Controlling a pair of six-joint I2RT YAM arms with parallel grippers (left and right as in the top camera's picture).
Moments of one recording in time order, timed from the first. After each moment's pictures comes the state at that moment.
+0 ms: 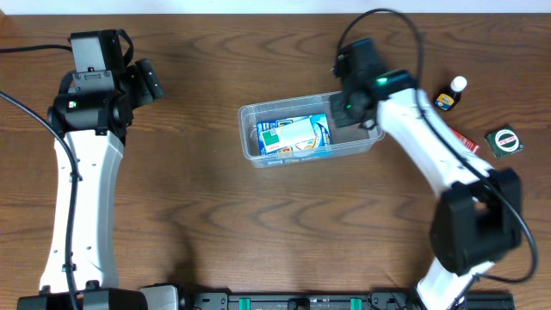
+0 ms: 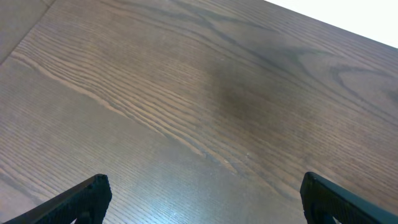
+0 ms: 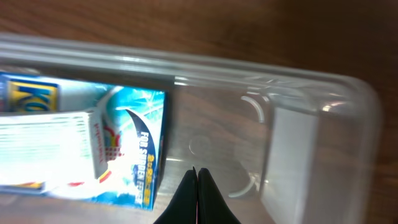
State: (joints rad) left arm 0.08 1.48 1.46 -0.85 -0.25 -0.28; right arm 0.39 1.91 1.50 -0.82 0.09 0.14
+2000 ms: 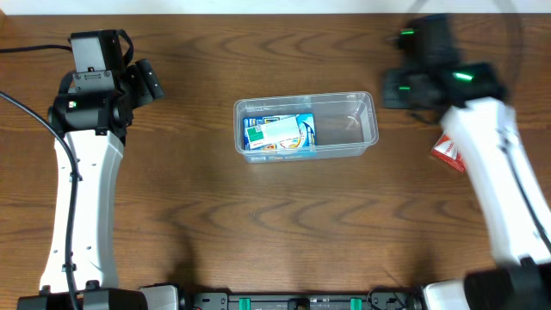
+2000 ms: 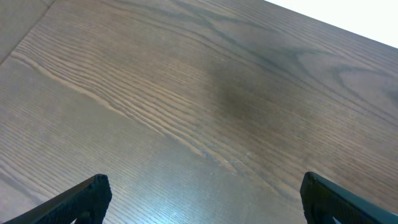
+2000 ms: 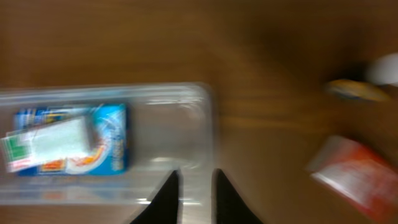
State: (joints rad) left arm 0.08 1.48 1.46 -0.85 -0.25 -0.28; right arm 0.17 1.59 1.63 -1.06 0.07 0.24
